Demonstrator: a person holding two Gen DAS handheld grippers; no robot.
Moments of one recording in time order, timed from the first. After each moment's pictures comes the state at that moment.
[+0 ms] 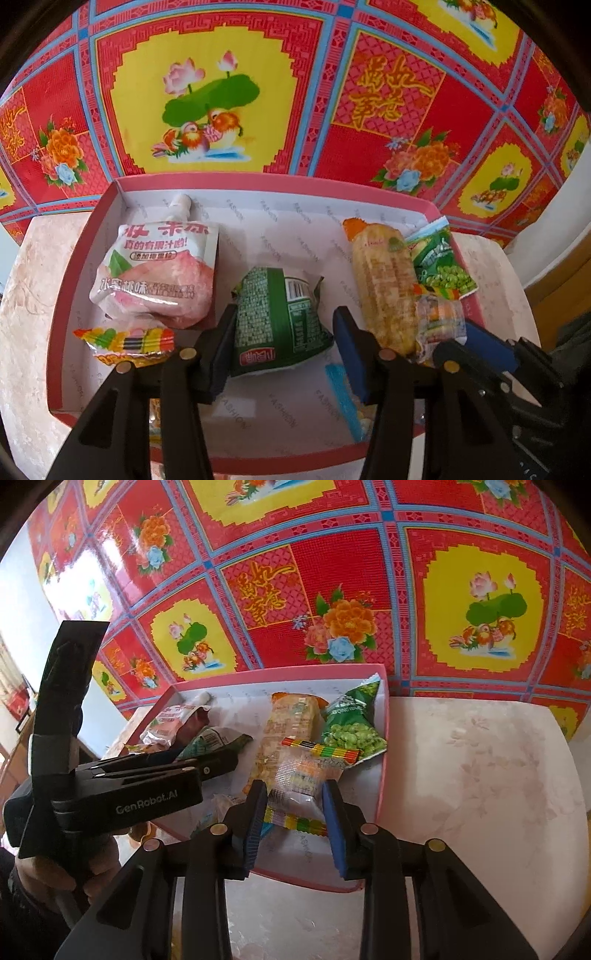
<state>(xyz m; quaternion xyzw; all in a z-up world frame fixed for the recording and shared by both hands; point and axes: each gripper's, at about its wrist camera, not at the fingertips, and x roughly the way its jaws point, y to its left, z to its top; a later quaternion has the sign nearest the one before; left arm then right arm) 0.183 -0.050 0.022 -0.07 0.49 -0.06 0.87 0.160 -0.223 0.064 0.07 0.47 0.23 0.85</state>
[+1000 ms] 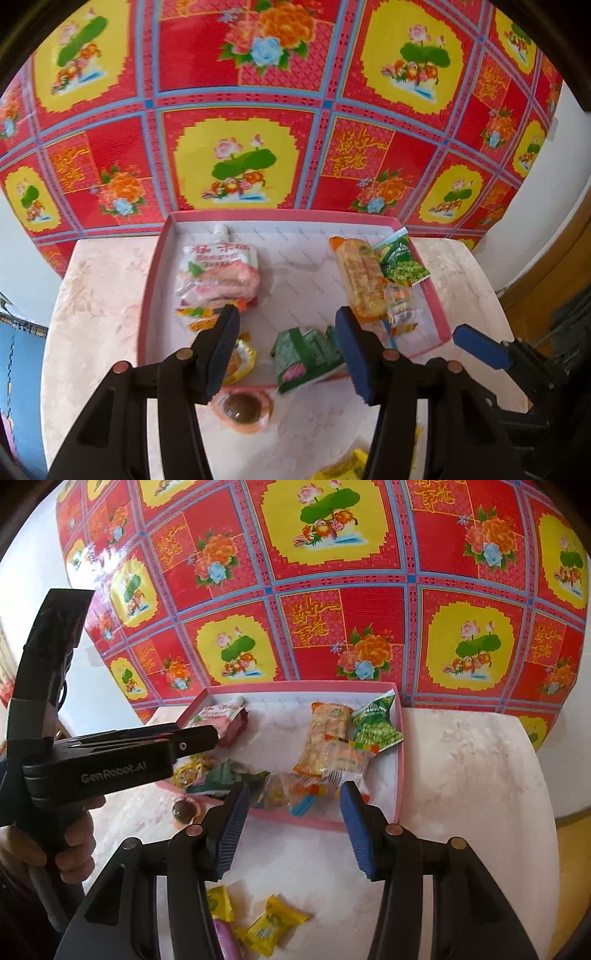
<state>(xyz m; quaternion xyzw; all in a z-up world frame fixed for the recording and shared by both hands) 0.118 -0.009 0.092 -0.05 0.44 -0.08 0.89 0.104 -0.203 0.119 0.05 0.45 0.20 0.87</state>
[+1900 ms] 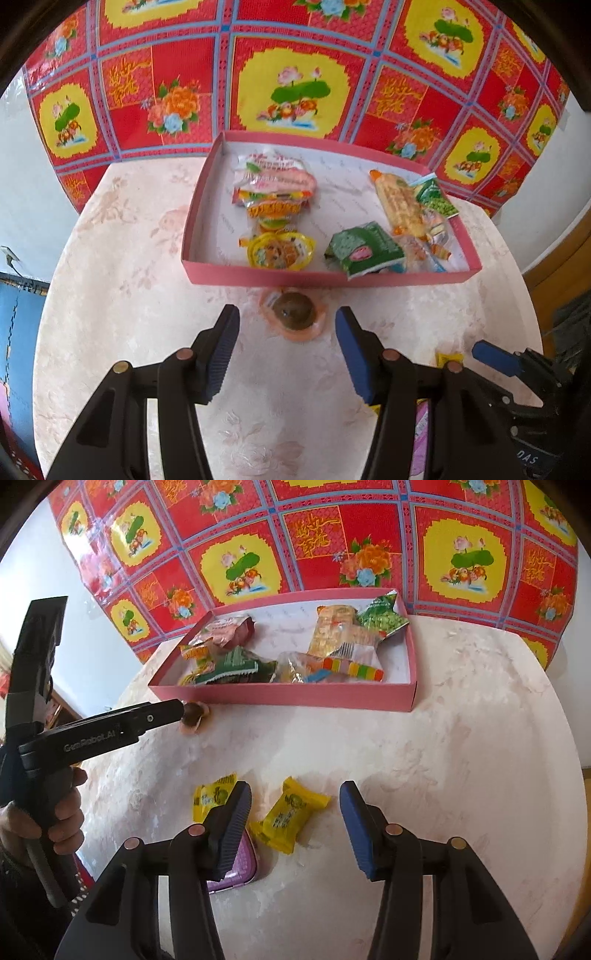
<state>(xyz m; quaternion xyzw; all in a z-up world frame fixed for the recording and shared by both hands) 0.061 0.026 0.048 -0.07 0.49 -0.05 0.87 0.051 -0.203 0.085 0.05 0.54 0.20 0.82</state>
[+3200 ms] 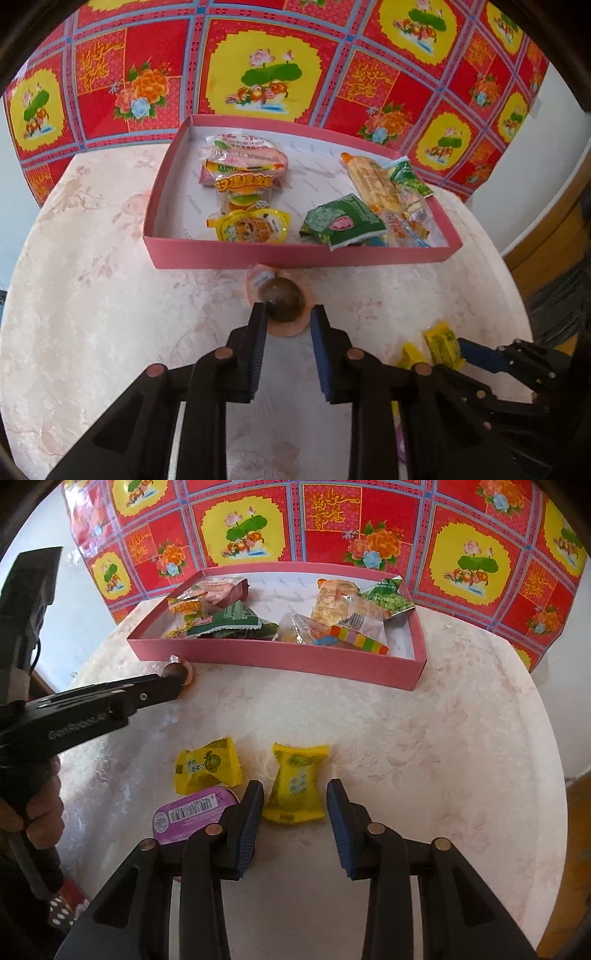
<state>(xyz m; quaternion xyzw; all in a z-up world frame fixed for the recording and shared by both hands) 0.056 0.034 0.026 -0.10 0.48 -0.13 0.86 0.044 -0.175 0.080 -0.05 0.57 0.15 0.81</state>
